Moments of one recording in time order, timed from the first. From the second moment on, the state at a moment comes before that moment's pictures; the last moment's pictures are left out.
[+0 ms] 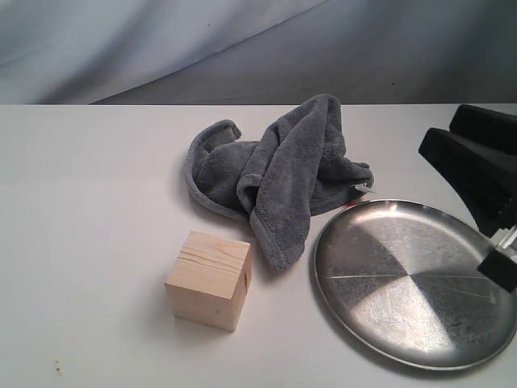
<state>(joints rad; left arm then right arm) -0.13 0.00 0.00 -0.06 0.10 0.06 0.22 0.86 -0.29 -0.95 -0.84 0.81</state>
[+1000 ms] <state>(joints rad) -0.13 0.00 0.00 -0.06 0.10 0.06 0.45 1.11 -0.43 -0.89 -0.56 0.82</state>
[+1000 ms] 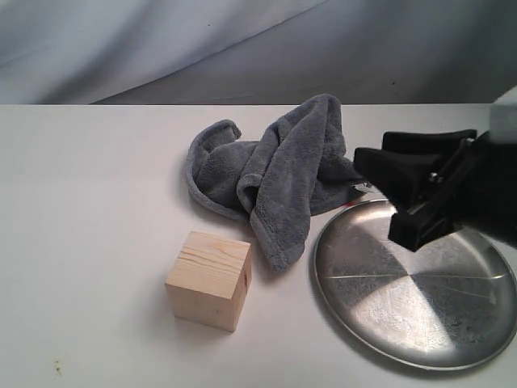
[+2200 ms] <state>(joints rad) -0.13 0.00 0.00 -0.06 0.10 0.06 0.74 1.46 -0.73 -1.03 -0.37 0.64</state>
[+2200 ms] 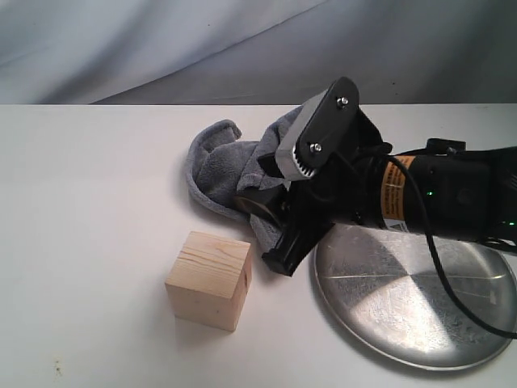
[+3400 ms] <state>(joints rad) -0.13 0.00 0.00 -0.06 0.10 0.06 0.74 1.56 -0.81 -0.95 -0.49 0.61</state>
